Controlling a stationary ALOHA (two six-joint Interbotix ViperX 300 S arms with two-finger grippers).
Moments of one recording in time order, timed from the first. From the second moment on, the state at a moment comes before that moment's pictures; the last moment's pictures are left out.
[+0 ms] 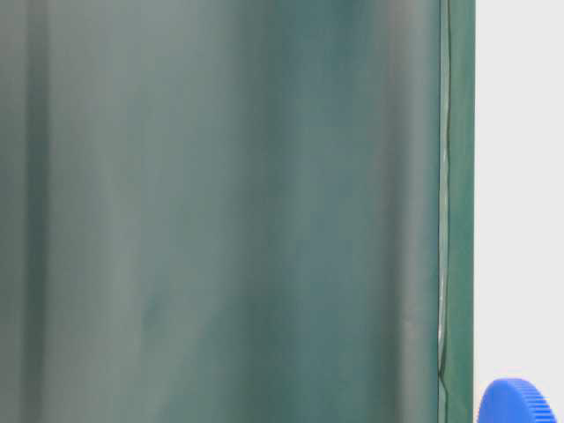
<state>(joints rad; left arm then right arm) 0.03 -0.97 1.19 -0.02 -0.30 0.00 -0.24 -0.97 1.22 0.00 -0.19 0.05</state>
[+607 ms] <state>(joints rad) 0.04 -0.97 1.19 -0.02 -0.30 0.00 -0.35 -0.92 1.17 -0.02 0.38 0.20</state>
